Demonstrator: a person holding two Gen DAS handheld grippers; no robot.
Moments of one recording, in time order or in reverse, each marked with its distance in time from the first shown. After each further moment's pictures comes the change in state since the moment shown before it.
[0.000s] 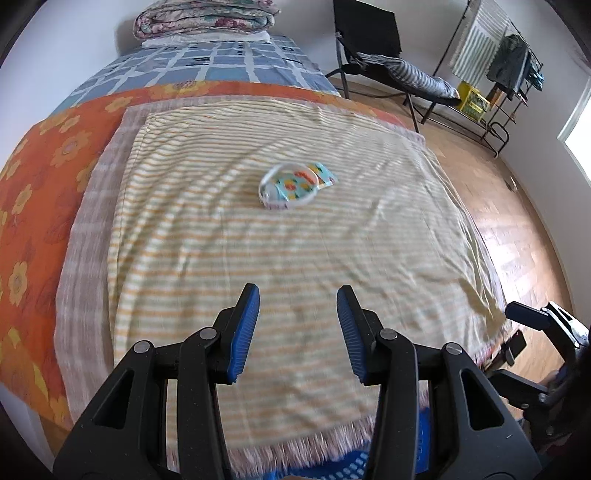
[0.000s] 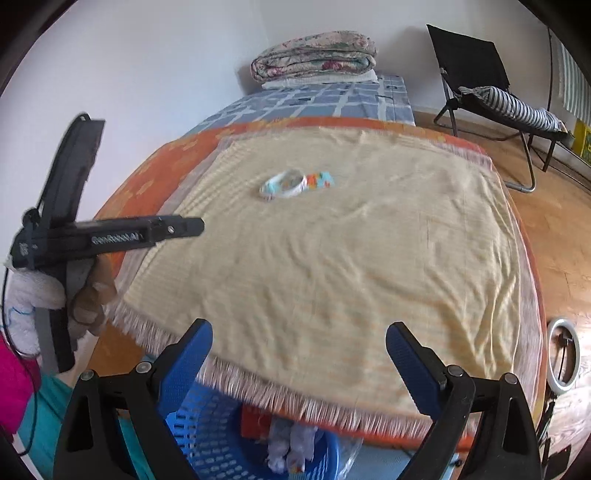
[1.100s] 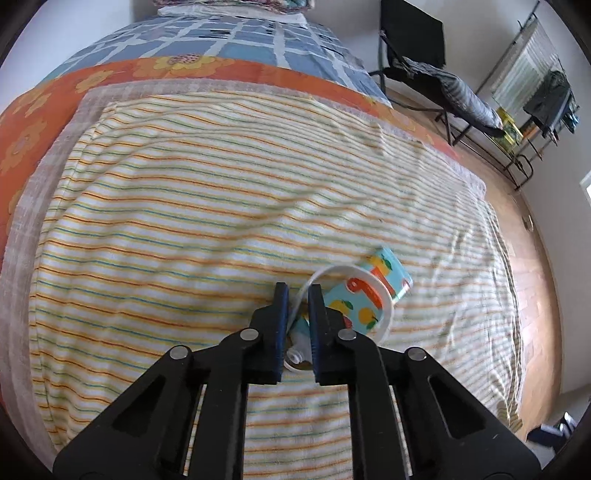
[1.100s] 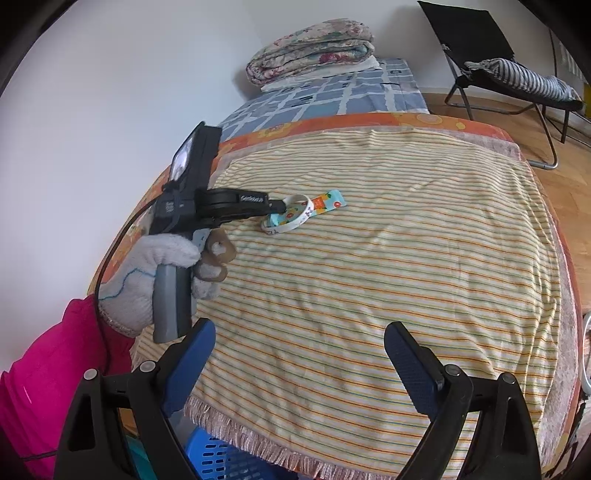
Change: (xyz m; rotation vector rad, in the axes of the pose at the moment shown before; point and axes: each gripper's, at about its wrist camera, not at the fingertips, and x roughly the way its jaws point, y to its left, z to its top) left arm 0.133 0.035 0.094 -0.132 0.038 -0.004; right arm 0.038 -0.026 0.046 0.106 0.018 0.121
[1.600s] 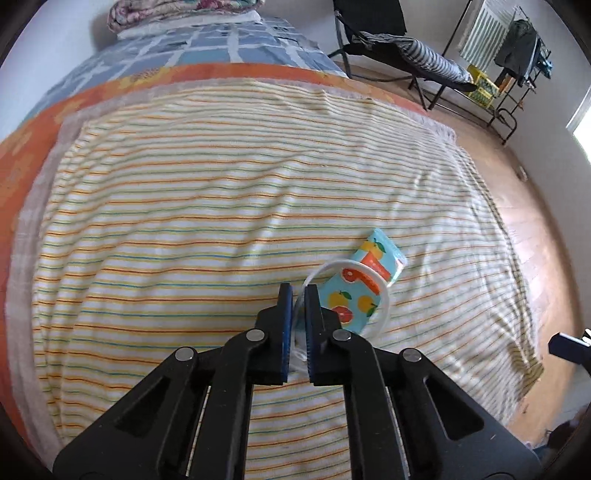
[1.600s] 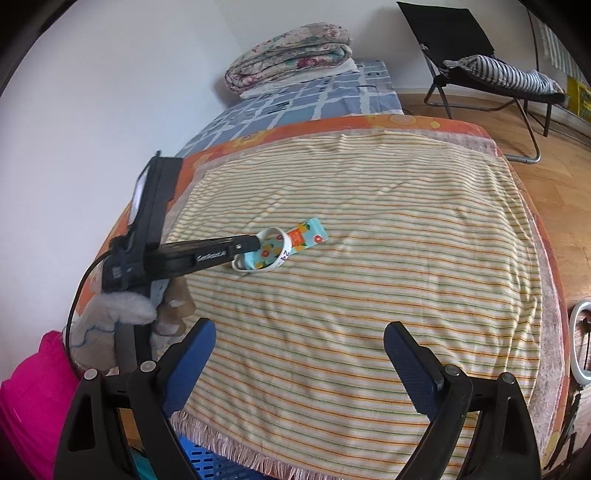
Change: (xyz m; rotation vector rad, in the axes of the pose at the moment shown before) left arm -0.017 -0.036 -0.037 0.165 0.016 0.027; right arm -0.004 -0.022 0.007 0.047 -0.016 -0.050
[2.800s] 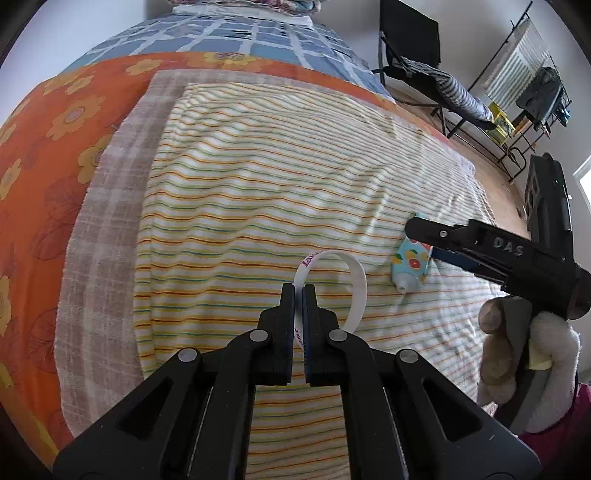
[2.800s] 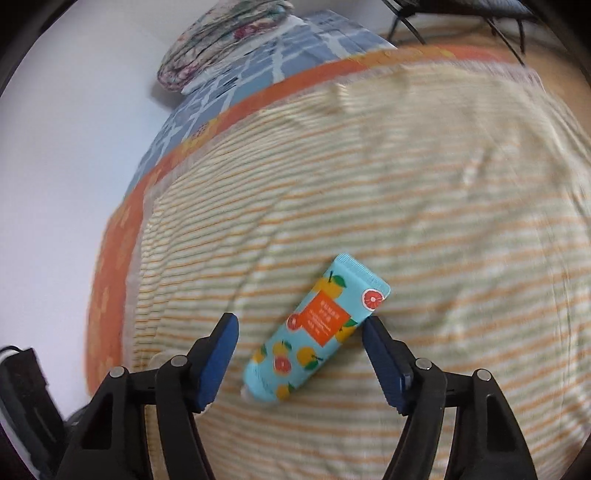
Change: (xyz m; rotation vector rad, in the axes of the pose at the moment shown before) left arm -0.057 0.102 -0.031 -0.165 -0.005 -0.034; right arm 0.163 0.021 0.085 0.258 0.112 -0.019
